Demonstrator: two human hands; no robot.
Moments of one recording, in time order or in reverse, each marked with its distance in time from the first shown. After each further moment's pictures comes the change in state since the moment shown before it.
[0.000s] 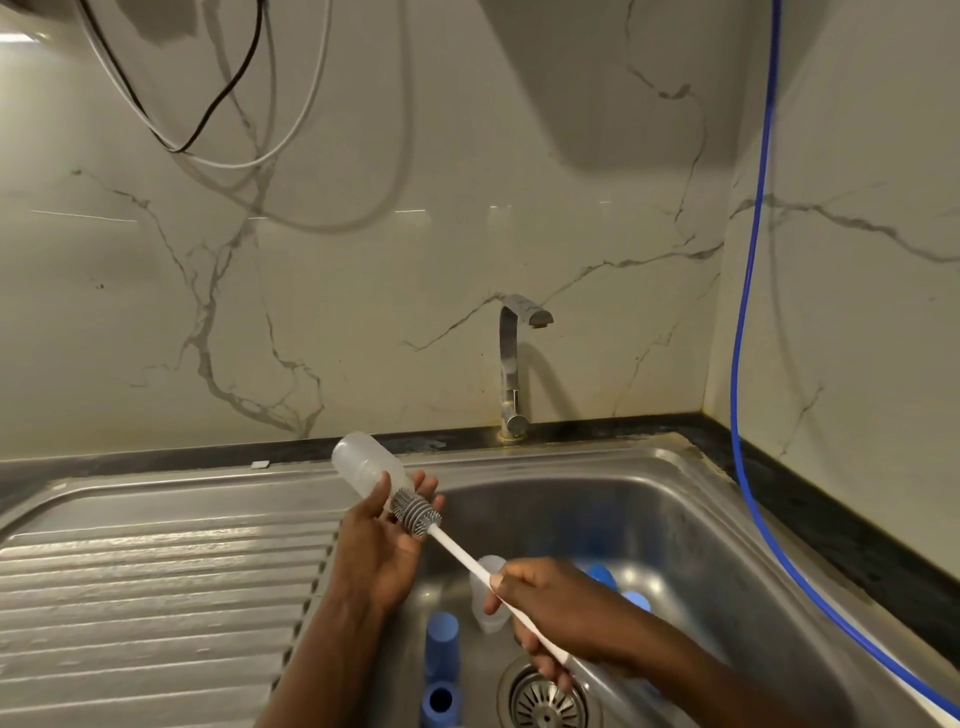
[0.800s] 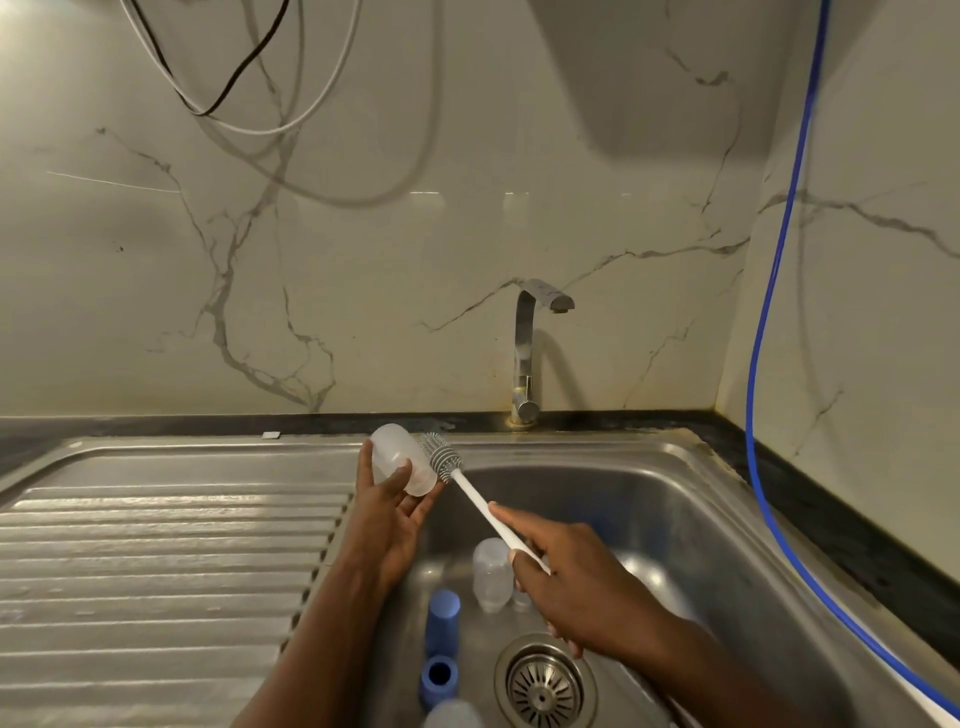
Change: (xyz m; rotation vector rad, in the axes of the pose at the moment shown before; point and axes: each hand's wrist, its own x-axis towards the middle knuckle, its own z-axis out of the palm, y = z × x) left_hand 0.007 -0.004 -0.009 0.207 -0.011 0.180; right_hand 0.005 0.010 -0.003 -0.401 0.295 -0.384
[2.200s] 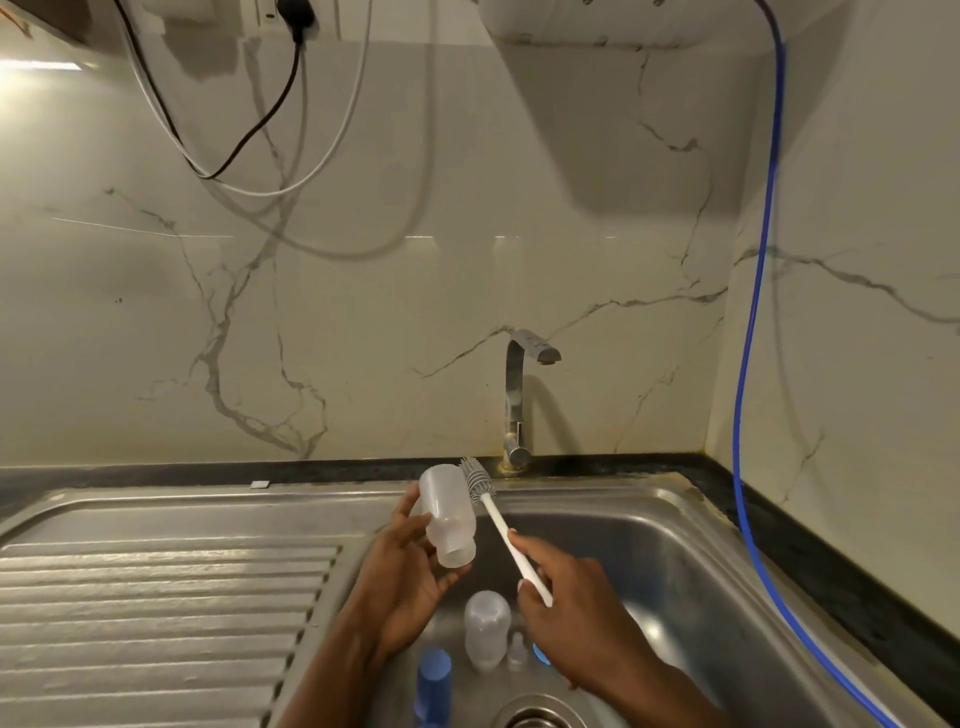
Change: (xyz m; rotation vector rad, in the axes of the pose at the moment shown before) left_hand -0.003 -0.008 0.014 0.051 -0.173 -0.176; right_hand 0.021 0.030 0.006 -0.058 0.161 0.138
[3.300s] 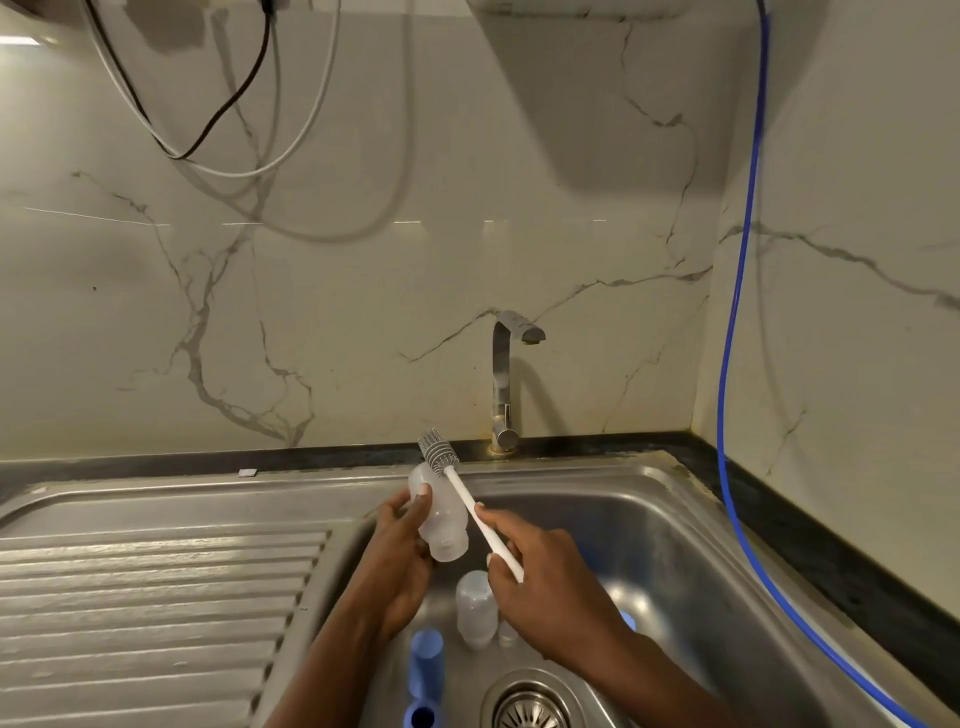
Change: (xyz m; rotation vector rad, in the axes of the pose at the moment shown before) left_hand 0.006 -0.012 0.003 0.176 0.127 0.100; right_hand -0.009 -0.027 -0.004 0.046 0.013 -0.123
